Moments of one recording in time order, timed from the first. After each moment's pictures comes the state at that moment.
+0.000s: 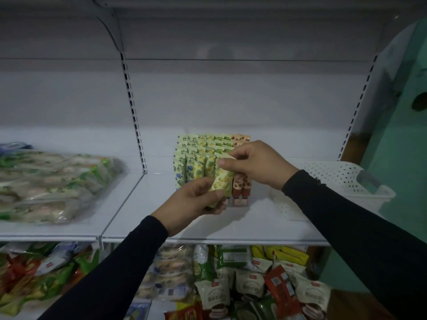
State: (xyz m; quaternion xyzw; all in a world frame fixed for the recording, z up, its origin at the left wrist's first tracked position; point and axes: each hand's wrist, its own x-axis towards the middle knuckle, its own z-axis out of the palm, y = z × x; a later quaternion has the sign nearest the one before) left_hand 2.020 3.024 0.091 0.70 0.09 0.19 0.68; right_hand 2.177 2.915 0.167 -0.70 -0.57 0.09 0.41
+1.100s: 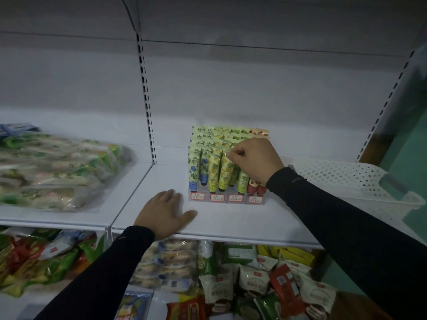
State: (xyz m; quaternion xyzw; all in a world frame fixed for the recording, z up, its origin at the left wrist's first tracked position) left_hand 1.979 3.116 0.008 0.94 0.31 0.09 0.07; right_hand 2.186 2.984 0.135 -0.78 -0.55 -0.12 0.27
